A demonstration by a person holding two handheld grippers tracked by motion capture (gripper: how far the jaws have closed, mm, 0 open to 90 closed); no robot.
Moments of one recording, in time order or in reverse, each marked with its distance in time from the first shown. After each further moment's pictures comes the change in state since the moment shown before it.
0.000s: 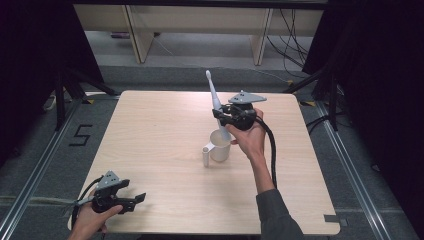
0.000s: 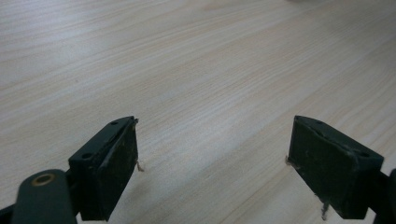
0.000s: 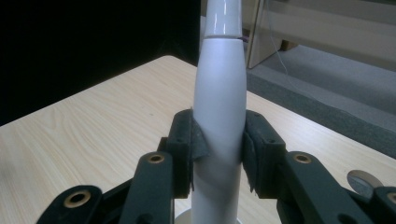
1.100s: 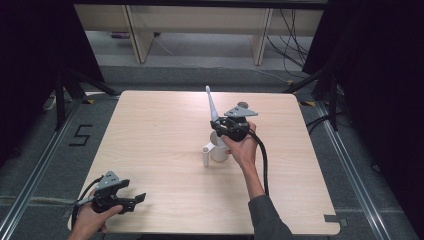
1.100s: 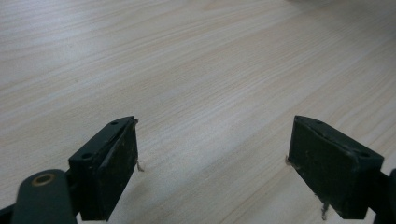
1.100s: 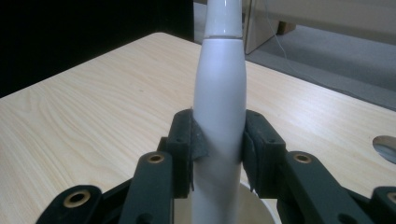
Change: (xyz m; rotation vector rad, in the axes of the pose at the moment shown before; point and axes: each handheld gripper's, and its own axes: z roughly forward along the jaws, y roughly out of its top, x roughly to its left) left arm 0.000 0.000 0.000 0.000 -0.001 0.000; right arm 0.001 -0.051 0.033 0.038 -0.014 0.063
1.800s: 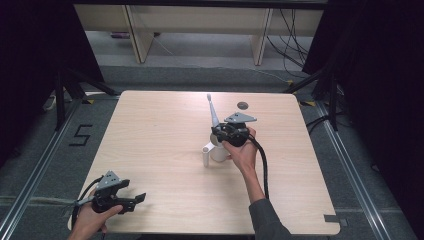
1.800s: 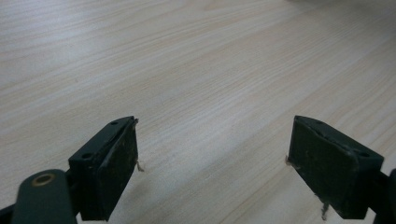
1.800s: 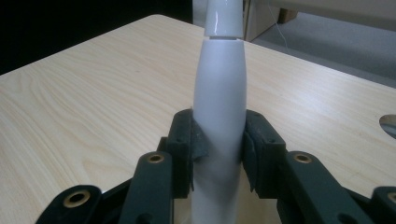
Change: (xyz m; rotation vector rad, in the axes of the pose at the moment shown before) left arm 0.001 0.000 -0.001 0.010 0.000 0.010; right arm 0.000 -0.020 0.004 0.046 -0.009 0.005
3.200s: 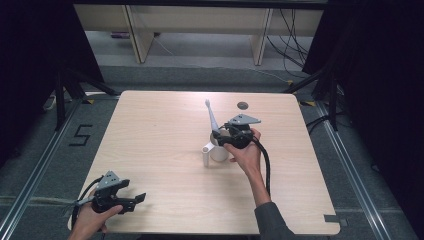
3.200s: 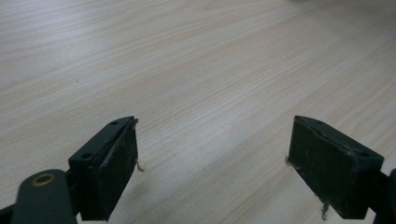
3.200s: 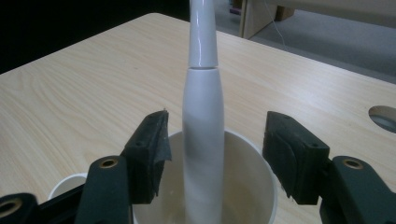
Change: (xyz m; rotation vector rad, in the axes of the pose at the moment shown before) left arm -0.001 -0.001 0.001 -0.020 0.002 -0.007; right arm -0.002 -0.004 -0.011 -0.009 -0.011 0.012
